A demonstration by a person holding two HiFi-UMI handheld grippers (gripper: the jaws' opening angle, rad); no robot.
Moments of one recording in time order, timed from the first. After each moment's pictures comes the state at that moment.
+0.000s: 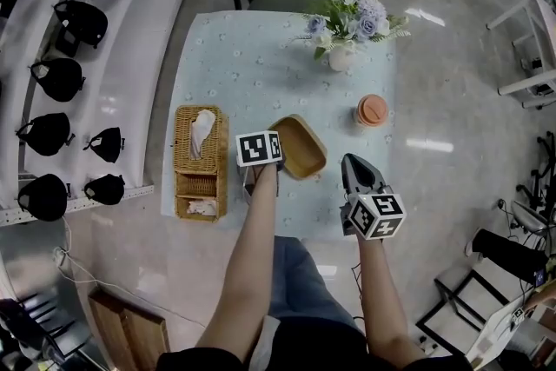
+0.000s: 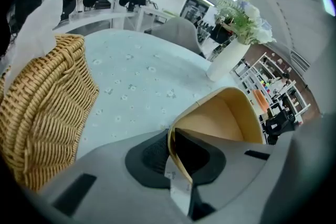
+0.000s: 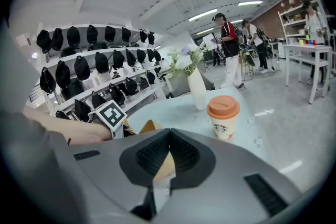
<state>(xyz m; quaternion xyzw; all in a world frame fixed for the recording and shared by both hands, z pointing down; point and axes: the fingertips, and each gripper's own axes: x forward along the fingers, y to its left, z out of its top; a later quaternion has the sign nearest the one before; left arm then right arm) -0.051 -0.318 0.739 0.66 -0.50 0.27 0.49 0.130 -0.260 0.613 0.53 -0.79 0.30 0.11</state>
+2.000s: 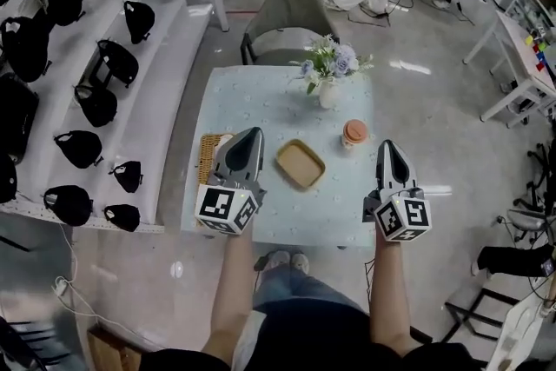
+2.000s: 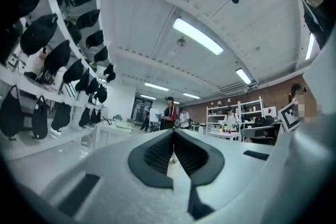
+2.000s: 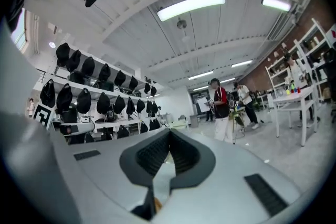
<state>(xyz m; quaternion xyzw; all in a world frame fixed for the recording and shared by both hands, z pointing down) -0.082 -0.262 0.358 0.87 -0.48 -0.06 0.03 0.187 -0.232 0.376 0.63 -0.77 0.06 -0.07</state>
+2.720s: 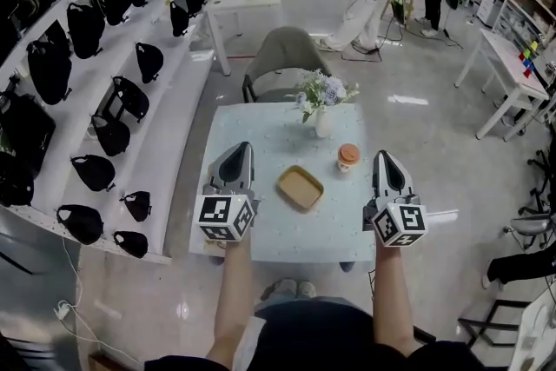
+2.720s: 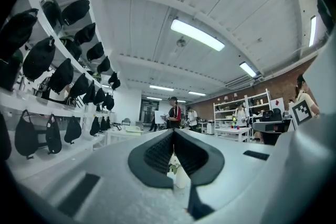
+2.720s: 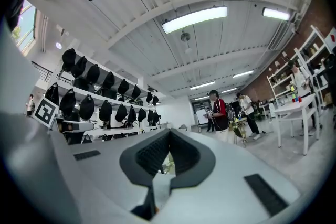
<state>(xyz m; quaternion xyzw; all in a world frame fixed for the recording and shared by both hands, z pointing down) -0.098 -0.239 0.314 0.85 -0.52 -0.03 0.00 0.194 -0.198 0.331 0.62 -0.77 0.01 -0.10</state>
